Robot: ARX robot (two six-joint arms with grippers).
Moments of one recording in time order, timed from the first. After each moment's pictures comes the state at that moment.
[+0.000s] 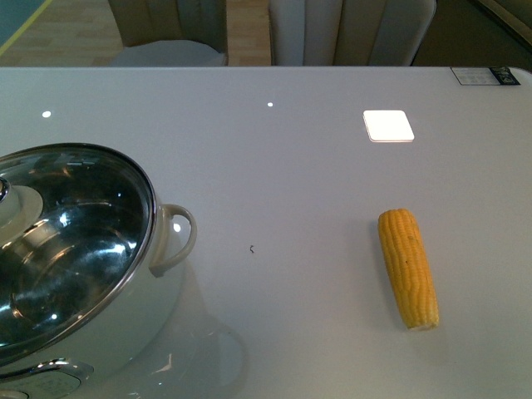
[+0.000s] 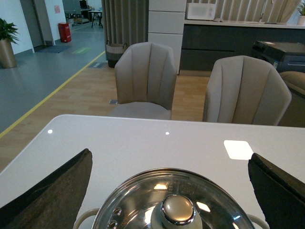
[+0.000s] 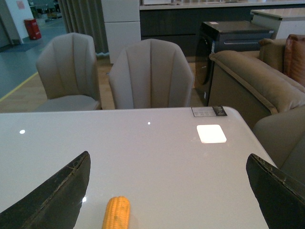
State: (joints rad) left arm 0.06 0.23 0.17 -0.34 0.19 -0.18; right arm 0.00 0.01 0.02 0.00 0.00 0.00
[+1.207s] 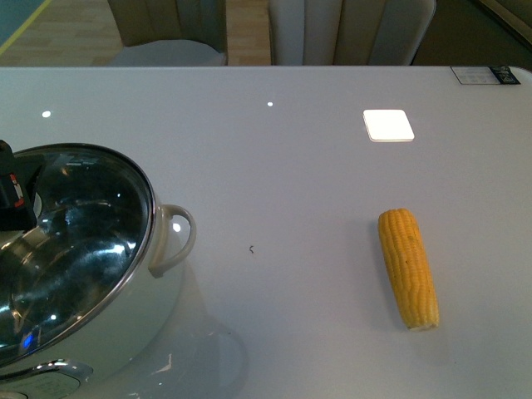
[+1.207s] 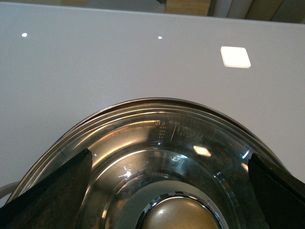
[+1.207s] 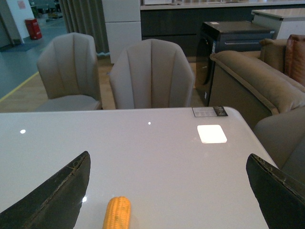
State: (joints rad) left arm -0.03 1.71 0.28 0.97 0.03 -0.04; right arm 0.00 0.01 0.02 0.00 0.00 0.00
